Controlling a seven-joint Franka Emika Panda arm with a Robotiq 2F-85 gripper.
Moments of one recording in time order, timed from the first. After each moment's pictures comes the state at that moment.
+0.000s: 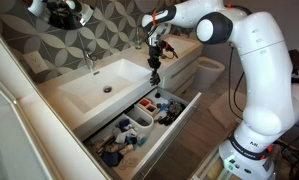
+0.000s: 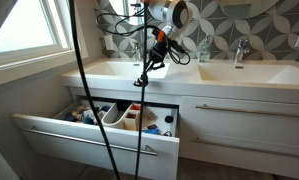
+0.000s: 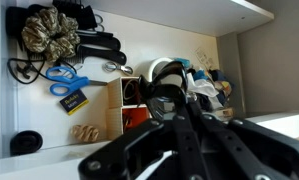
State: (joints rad) arm -0.22 0.73 0.01 -1.25 0.33 1.36 -0.43
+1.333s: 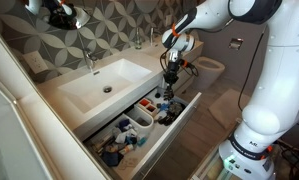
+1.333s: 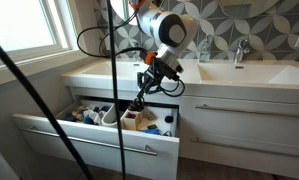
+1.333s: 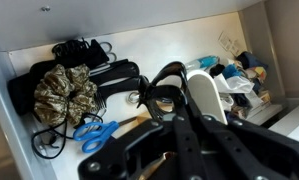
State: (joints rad) arm -0.25 0.34 -0.05 -2.06 0.43 1.88 -0.45
